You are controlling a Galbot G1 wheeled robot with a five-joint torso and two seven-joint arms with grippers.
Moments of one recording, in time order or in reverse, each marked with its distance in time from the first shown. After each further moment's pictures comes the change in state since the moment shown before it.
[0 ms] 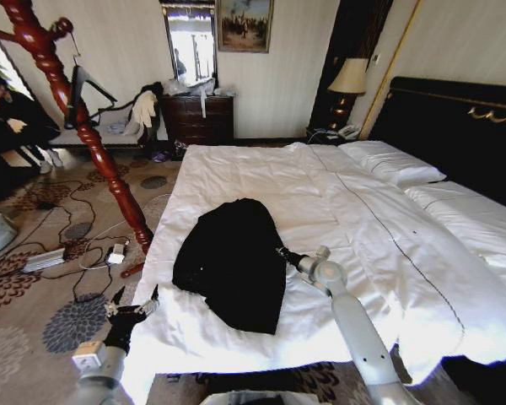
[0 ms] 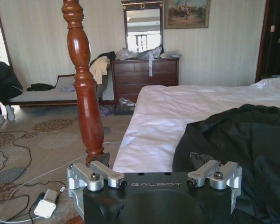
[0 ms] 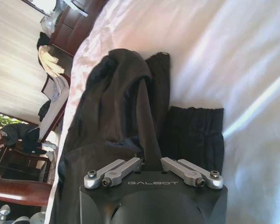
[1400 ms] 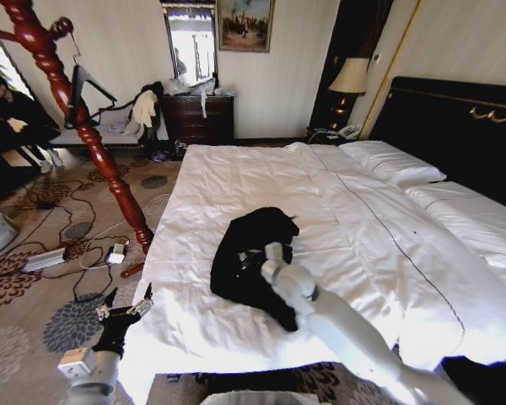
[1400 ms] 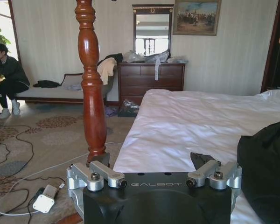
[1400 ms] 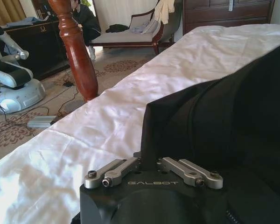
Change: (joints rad) left arm 0.026 -0.078 0.000 -0.010 0.005 -0.035 0.032; right arm 0.133 -0.125 -0.598 0.226 -0.711 -0.003 -0.158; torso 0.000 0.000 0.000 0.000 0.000
